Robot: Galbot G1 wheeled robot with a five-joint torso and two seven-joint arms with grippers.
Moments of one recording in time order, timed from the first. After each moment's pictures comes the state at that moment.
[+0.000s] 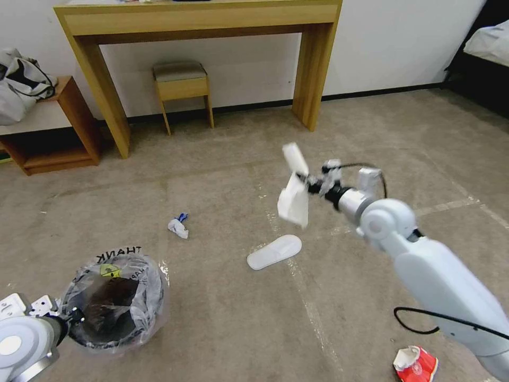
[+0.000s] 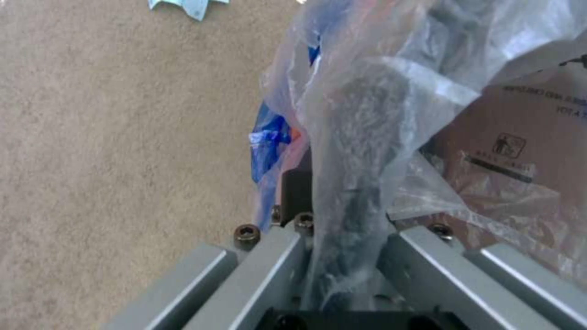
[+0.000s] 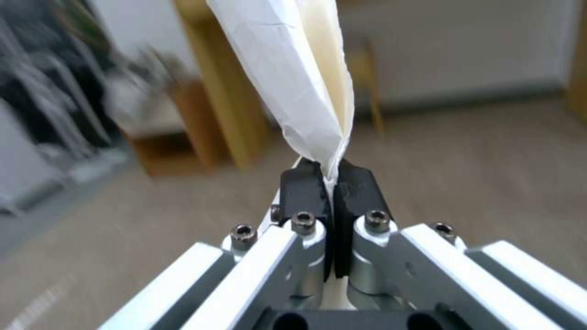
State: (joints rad) left arm 1.65 -0.93 -0.92 -2.13 -1.66 0.63 -1.09; right arm -0.60 0.91 0.09 1.74 1.02 -0.25 -0.08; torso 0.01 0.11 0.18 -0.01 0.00
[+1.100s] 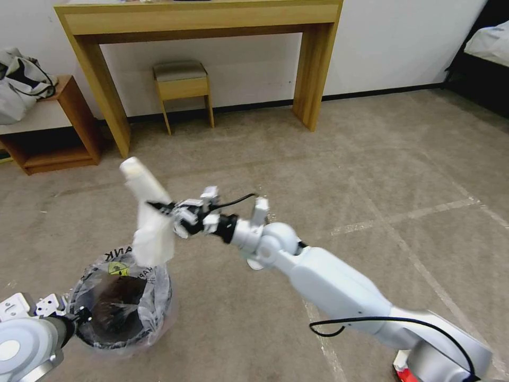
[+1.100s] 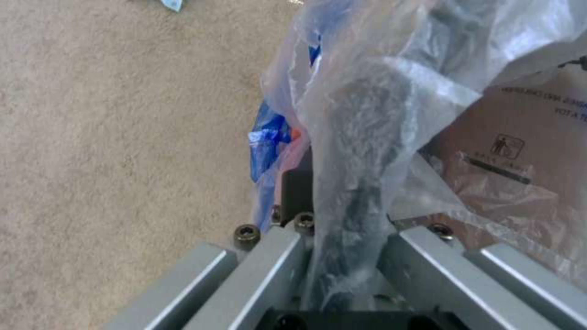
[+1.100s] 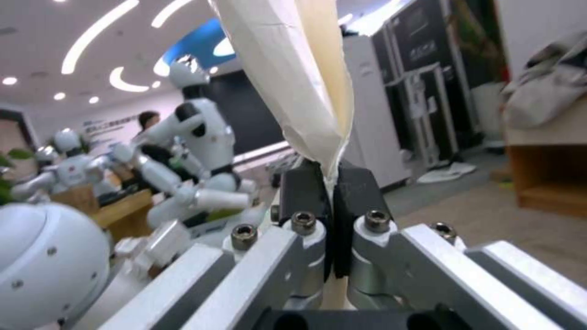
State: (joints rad) left arm 1.66 -0.94 -0.91 -2.19 -1.69 0.63 -1.11; right arm -0.42 1.33 -0.52 1.48 1.03 0.05 -0.60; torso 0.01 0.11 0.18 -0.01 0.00
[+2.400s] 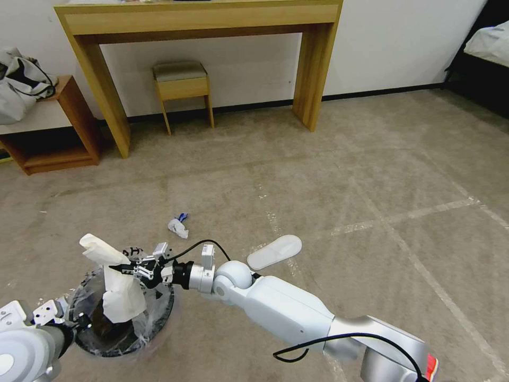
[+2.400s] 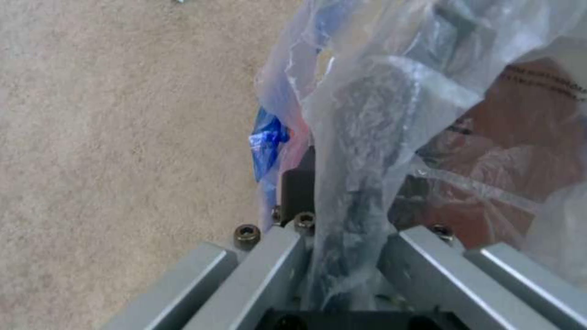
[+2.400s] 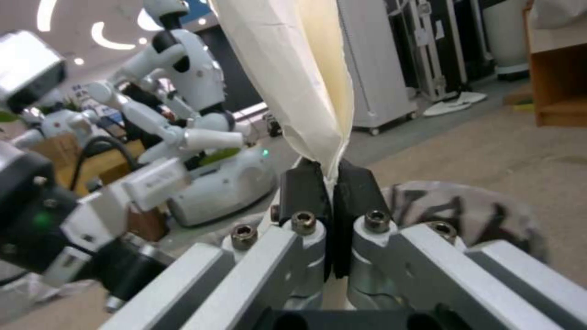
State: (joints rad) left arm 1.74 -0.96 -0.95 -2.26 -1.68 0.63 -1.11; right arm -0.46 1.53 -0.64 1.14 0.90 0.16 -0.63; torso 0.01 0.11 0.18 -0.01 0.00
